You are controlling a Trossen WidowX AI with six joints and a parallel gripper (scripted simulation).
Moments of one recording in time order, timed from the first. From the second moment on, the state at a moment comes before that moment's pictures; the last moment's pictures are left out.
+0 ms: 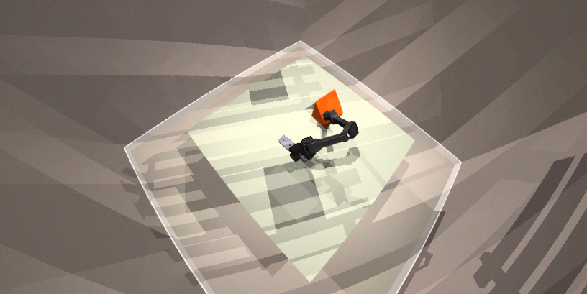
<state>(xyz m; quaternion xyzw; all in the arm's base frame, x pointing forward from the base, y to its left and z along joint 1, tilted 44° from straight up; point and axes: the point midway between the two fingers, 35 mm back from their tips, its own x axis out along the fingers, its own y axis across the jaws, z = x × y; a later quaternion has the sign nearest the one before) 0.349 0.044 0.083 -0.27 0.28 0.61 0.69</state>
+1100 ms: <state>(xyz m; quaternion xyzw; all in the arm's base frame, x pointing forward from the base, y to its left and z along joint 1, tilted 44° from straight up) 0.350 0.071 0.056 -0.27 0.28 0.61 0.69</state>
